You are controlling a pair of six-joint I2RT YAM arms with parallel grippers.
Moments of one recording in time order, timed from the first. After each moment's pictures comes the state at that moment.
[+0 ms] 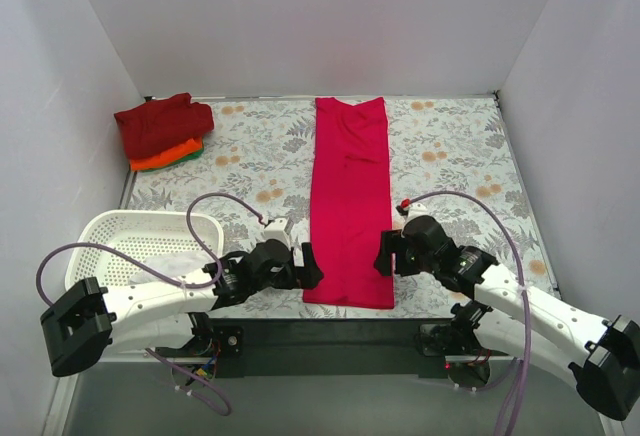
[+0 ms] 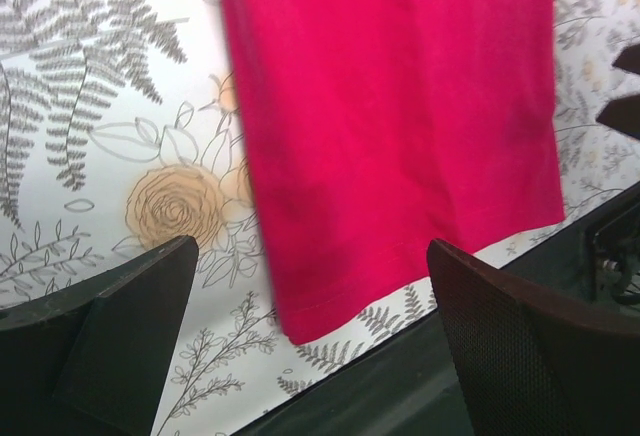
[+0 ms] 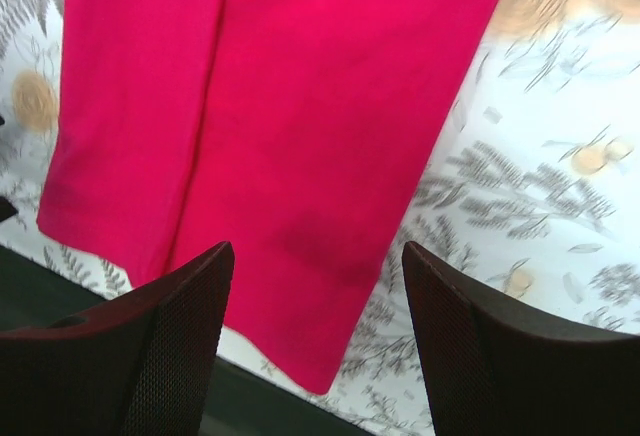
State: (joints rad) left arm -1.05 1.03 0.40 -0.08 -0.22 -0.87; right arm 0.76 0.84 0.47 -0.44 0.04 0.55
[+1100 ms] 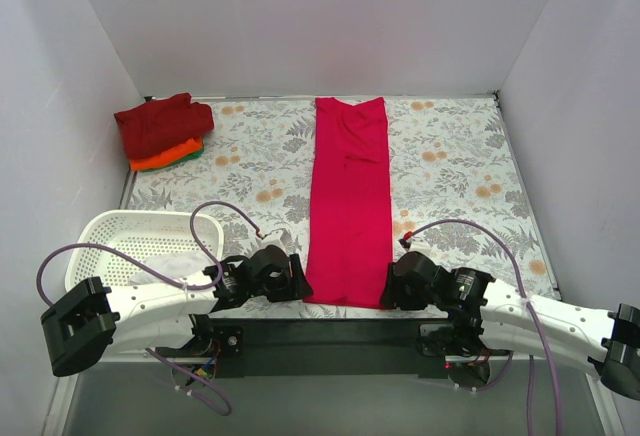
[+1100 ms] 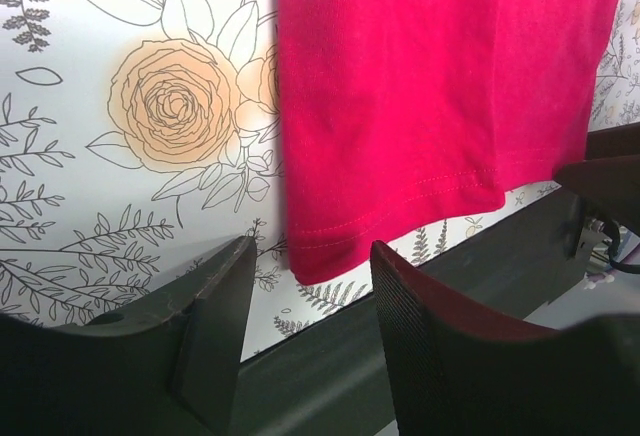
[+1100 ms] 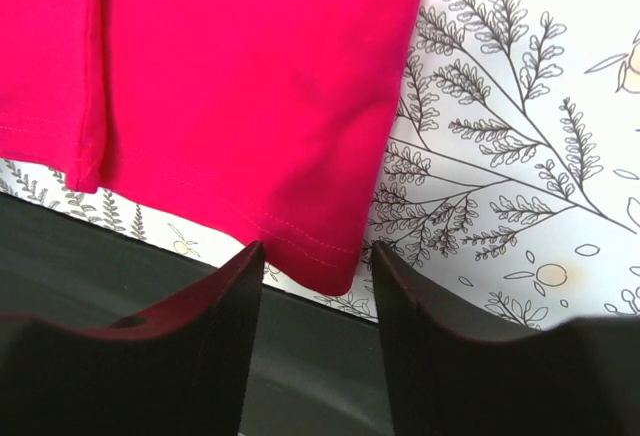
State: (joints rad) left arm -1.05 1.04 0.35 -0.15 -0.06 -1.05; right arm 1.08 0.74 0.34 -0.60 0.14 1.00
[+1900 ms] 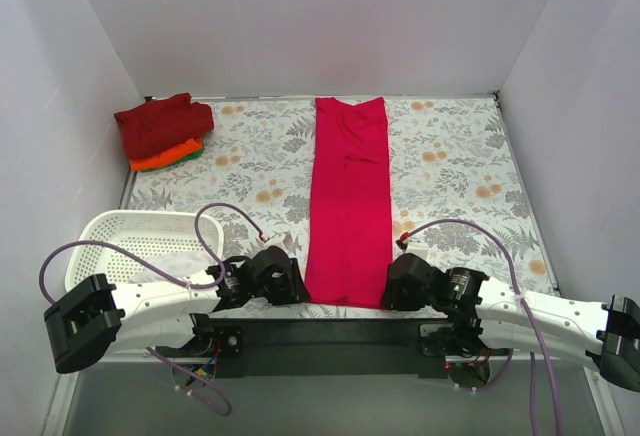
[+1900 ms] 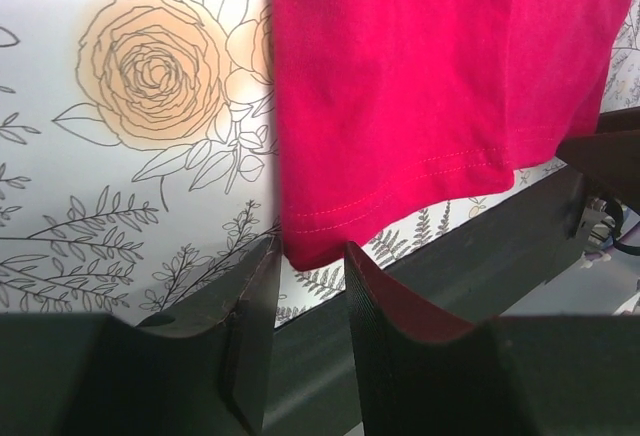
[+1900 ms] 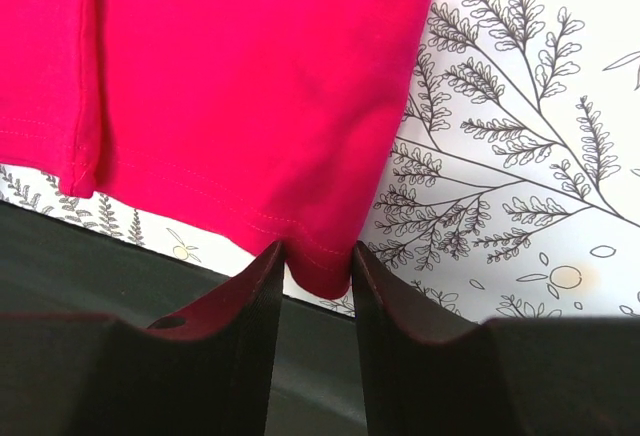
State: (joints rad) left arm -1.05 1.06 0.35 -0.16 -0.01 -1.08; right arm 1.13 0.80 0.35 -0.59 0.17 1.03
